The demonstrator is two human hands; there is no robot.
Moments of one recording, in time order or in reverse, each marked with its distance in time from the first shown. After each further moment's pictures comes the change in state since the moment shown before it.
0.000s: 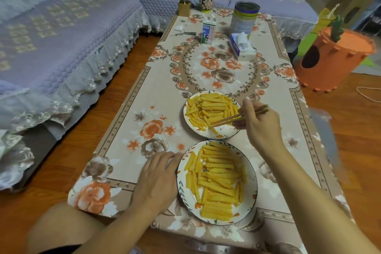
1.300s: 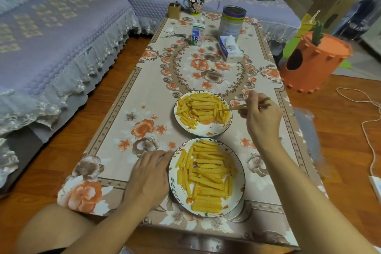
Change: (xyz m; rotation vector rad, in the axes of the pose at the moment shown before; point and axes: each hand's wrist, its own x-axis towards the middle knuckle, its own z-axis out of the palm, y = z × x) left_hand 0.000 0.002 -0.006 -0.021 -0.048 -0.019; right_hand 0.008 0.002 -0.020 -0.054 0.271 -0.090
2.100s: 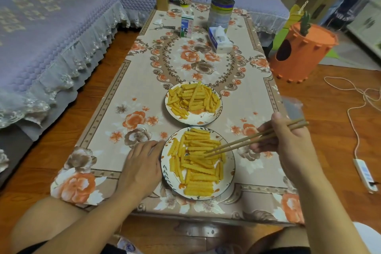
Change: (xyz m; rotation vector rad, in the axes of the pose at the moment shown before) left_hand -0.002 0.000 0.001 0.023 0.008 0.003; right_hand -0.072 -0.015 -0.101 0.225 -0.234 0.269
